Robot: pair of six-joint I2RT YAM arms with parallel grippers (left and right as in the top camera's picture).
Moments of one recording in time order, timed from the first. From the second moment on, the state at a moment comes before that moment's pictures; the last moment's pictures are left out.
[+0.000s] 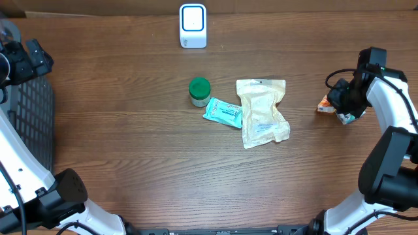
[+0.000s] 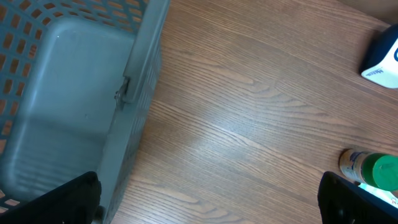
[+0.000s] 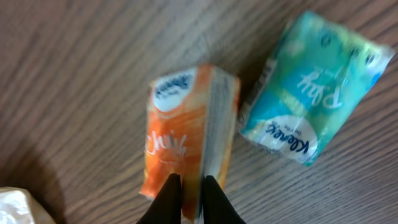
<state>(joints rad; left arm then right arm) 0.48 1.85 2.43 -1.65 0.10 0.01 -0.27 1.86 1.35 -0.87 -0.06 0.43</state>
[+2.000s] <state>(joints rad) 0.48 1.85 2.43 -1.65 0.10 0.01 -0.02 1.98 1.16 -0.50 -0.65 -0.08</state>
